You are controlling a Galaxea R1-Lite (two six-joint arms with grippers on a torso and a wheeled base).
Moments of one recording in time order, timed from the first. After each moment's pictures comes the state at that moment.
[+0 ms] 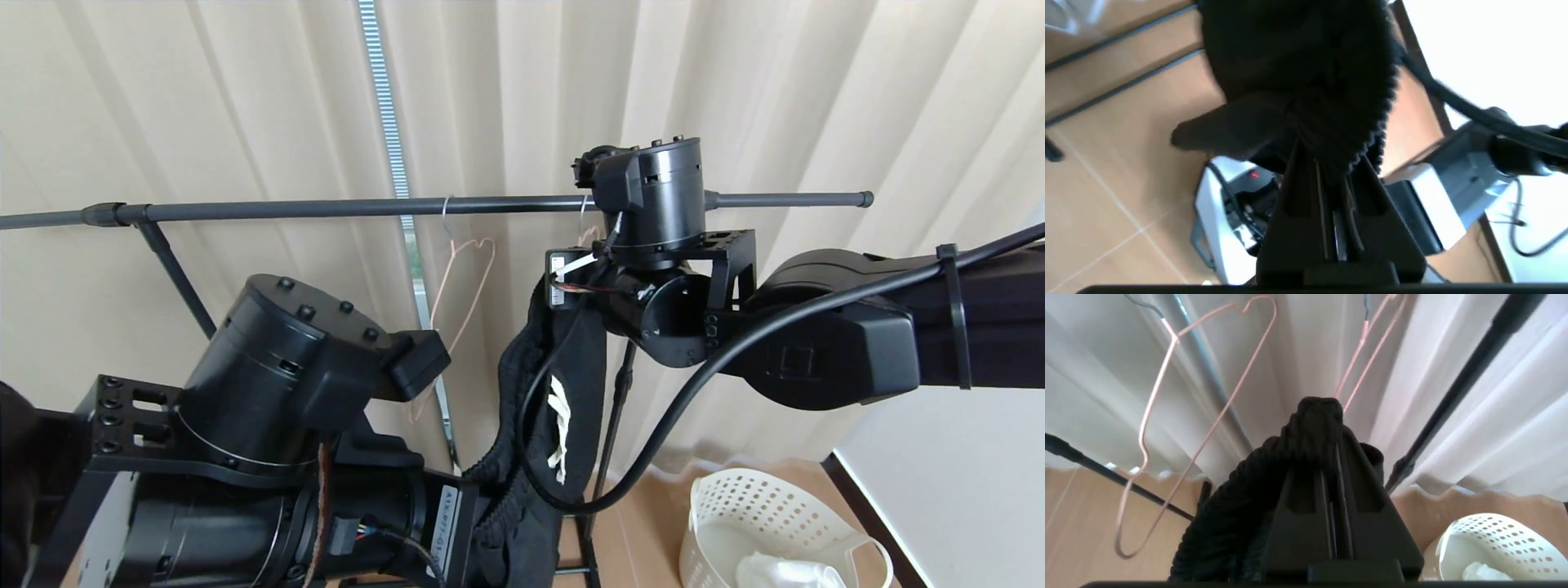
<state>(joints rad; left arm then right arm) -0.87 1.51 -0.94 0.19 -0.03 -0.48 0.80 1.99 -1.51 -0.15 -0.63 0.28</state>
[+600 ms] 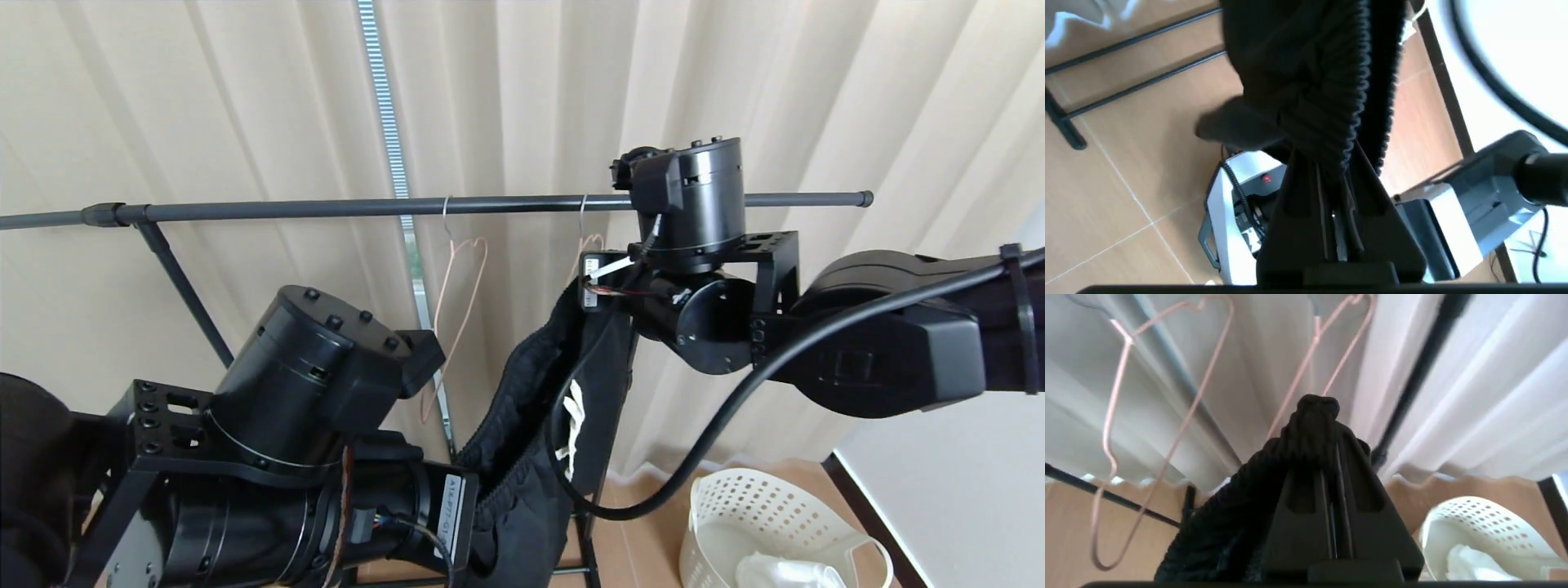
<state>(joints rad) -0.85 1.54 -0.94 0.19 0.08 -0.49 0.78 1.91 -1.40 -0.15 -0.69 0.31</state>
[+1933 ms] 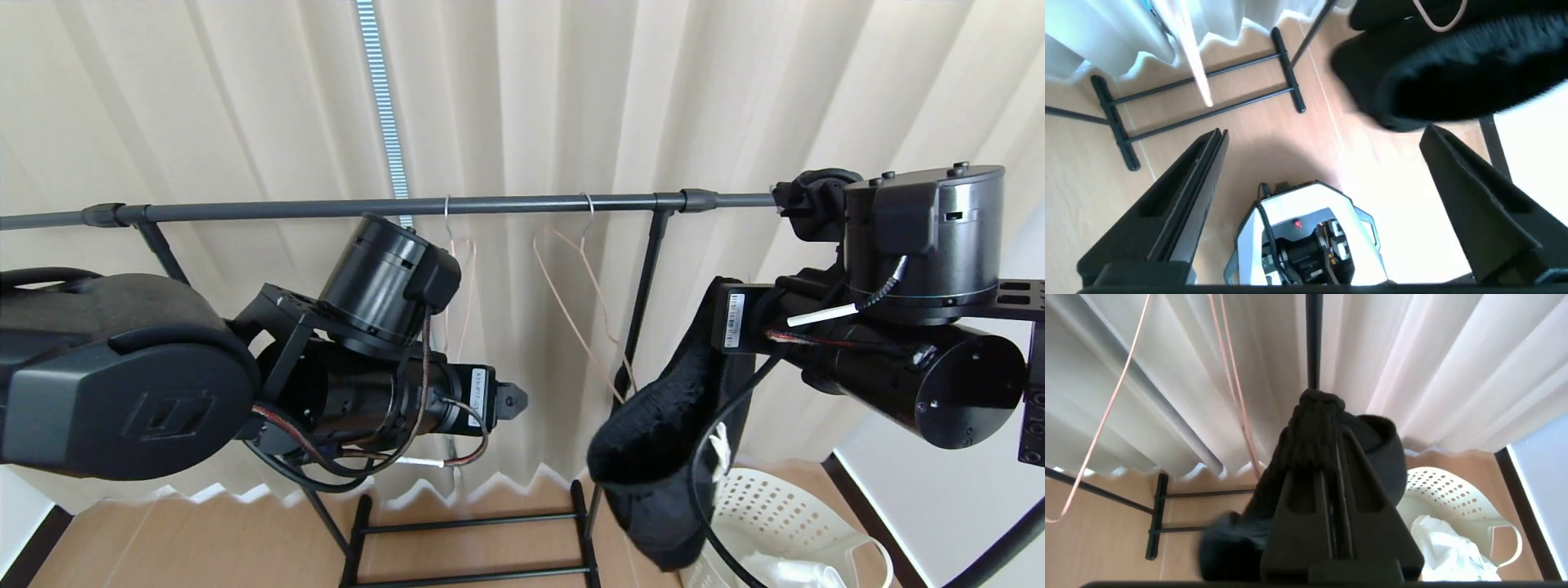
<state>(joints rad) -0.72 1.72 -1.16 0.19 0.18 -0.41 0.67 1.59 -0.99 -0.21 -0.64 0.30</state>
